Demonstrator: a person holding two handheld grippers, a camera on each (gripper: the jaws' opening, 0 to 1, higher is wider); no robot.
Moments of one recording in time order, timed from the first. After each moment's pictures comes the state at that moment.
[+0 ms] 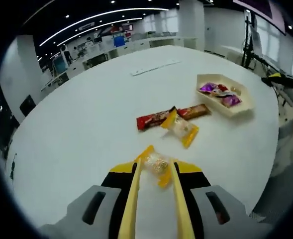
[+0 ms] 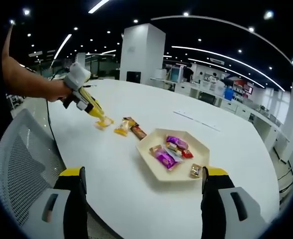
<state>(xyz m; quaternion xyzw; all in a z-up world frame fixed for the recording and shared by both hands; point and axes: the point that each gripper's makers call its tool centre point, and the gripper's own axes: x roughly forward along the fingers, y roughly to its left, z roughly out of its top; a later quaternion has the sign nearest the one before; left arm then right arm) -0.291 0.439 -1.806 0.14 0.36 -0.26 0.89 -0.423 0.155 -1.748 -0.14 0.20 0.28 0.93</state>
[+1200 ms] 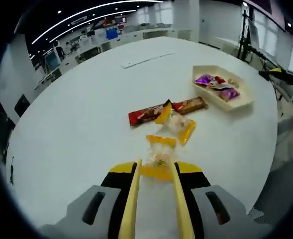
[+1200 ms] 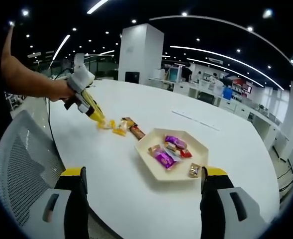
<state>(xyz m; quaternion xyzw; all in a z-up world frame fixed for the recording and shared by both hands) -0.292 0.442 -1.820 0.17 0.39 -0.27 0.86 -0.422 0.152 -1.747 -0.14 0.20 0.28 0.93</state>
